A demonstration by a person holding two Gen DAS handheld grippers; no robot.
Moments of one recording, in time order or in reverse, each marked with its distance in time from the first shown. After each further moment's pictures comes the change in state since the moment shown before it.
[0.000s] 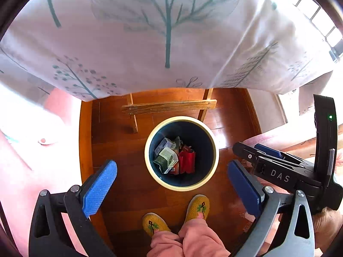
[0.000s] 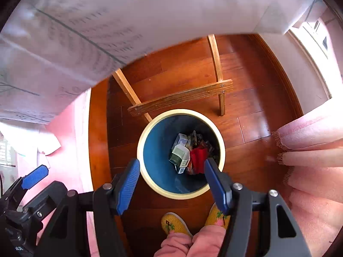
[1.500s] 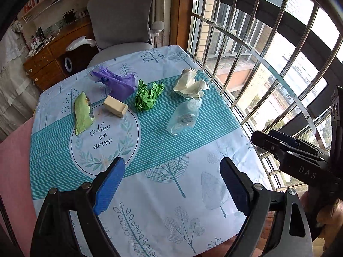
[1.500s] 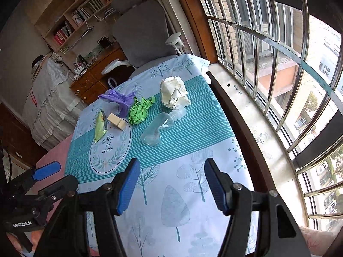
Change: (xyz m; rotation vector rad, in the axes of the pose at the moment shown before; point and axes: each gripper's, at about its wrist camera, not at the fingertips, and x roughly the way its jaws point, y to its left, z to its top) left arm -0.131 -0.206 0.391 0.275 -0.140 0.007; right arm -0.260 -0.056 0.335 0.029 -0.357 0.032
